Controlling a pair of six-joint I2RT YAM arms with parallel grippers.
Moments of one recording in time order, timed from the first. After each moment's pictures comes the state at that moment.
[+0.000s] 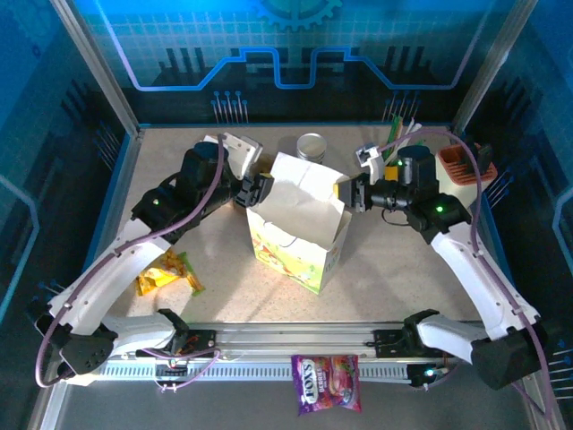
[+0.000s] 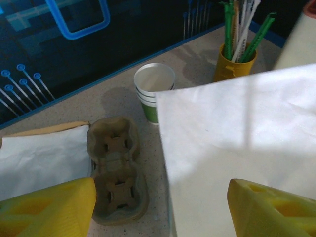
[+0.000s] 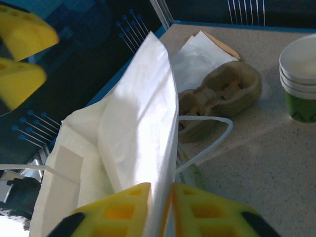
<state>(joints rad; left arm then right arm) -0.59 1.19 1.37 -0.67 -0.11 -0.03 0.33 1.11 1.14 -0.53 -0.61 0.19</state>
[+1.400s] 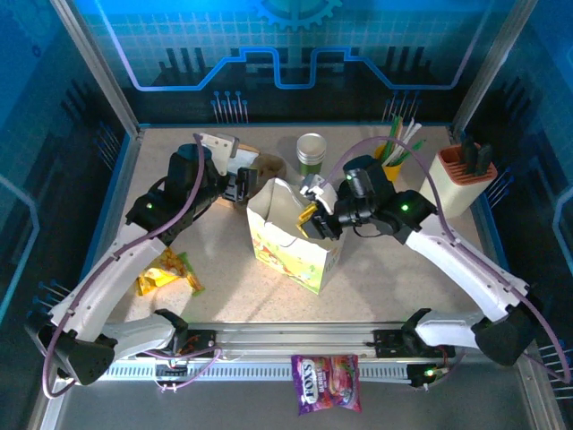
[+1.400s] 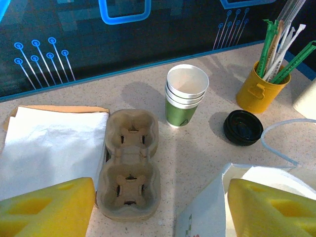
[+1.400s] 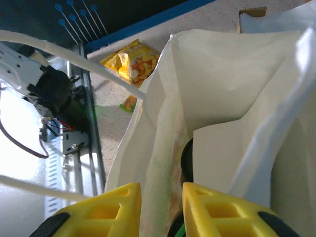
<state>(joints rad) -0.47 1.14 1.25 -0.57 -0.08 -0.14 0.67 1.25 1.26 -0.72 -0.55 -0.20</state>
